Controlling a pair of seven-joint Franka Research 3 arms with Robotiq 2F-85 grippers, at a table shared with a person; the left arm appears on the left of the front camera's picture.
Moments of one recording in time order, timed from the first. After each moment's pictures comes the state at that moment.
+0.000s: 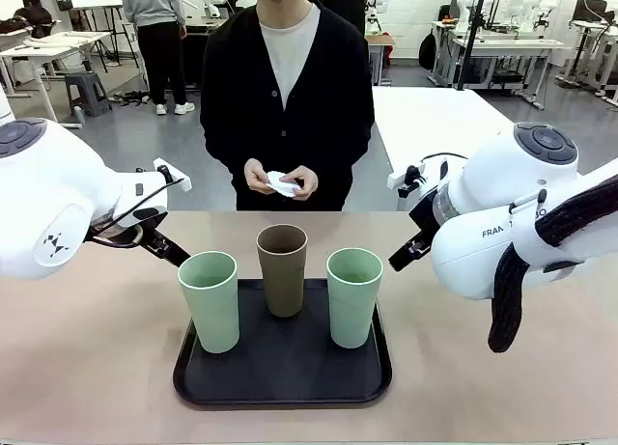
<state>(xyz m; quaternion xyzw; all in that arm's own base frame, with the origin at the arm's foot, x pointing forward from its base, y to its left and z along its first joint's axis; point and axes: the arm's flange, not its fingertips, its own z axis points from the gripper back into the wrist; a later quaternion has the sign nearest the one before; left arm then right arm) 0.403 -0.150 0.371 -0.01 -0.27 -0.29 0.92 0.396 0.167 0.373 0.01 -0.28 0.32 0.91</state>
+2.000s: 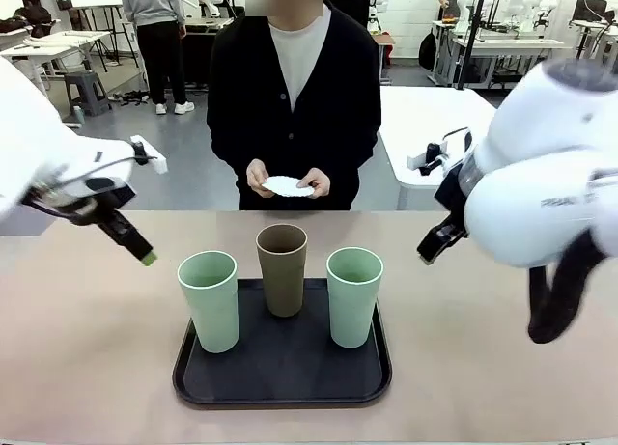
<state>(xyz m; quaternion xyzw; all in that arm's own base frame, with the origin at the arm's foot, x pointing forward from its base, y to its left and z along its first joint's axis) 0.362 -0.124 0.446 -0.01 -0.20 -0.37 0.91 0.351 0.149 0.447 -0.03 -0.21 0.32 0.93</state>
